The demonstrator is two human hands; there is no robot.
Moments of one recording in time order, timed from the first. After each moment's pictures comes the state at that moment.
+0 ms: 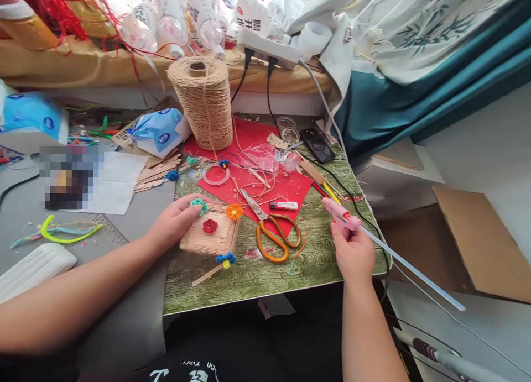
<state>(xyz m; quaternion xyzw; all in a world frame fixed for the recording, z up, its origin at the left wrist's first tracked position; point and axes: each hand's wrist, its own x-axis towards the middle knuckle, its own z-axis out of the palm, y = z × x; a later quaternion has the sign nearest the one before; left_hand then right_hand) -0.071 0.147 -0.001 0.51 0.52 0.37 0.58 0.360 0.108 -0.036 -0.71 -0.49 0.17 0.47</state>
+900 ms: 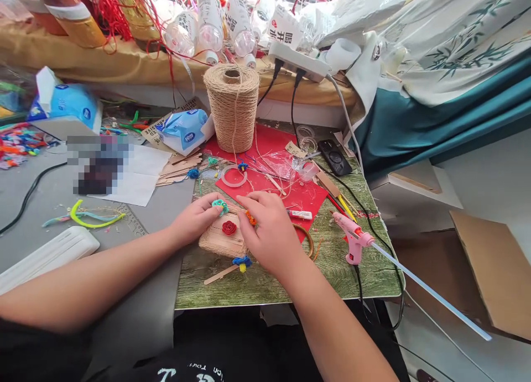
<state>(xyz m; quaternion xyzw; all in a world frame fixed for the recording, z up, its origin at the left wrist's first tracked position) -0.072 0.147 0.000 0.56 0.47 0.38 0.57 0.153 0.142 0.073 -0.43 -0.83 0.21 0.29</state>
